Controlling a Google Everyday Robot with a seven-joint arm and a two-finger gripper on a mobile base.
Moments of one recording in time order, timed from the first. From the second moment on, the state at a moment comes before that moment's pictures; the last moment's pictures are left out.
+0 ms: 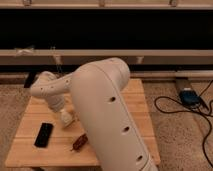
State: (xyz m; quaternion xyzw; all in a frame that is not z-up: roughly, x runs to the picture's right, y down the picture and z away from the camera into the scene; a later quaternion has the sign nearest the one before) arm -0.246 0.141 0.842 -0.30 0.09 0.14 0.94
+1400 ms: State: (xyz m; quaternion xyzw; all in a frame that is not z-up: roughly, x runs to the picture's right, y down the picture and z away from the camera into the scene) arm -0.250 0.166 0.837 -0.31 0.10 0.13 0.94
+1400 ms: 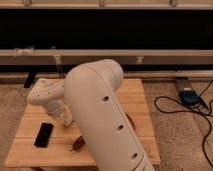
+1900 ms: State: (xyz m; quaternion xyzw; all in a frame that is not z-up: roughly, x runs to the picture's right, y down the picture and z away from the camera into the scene) arm -0.215 0.109 0.768 -0.32 0.05 0.16 0.93
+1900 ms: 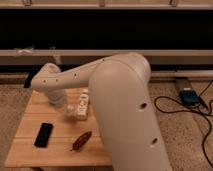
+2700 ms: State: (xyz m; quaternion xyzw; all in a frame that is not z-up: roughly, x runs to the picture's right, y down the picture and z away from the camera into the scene) arm -0.063 0.102 0.746 -0.33 0.07 0.27 0.90
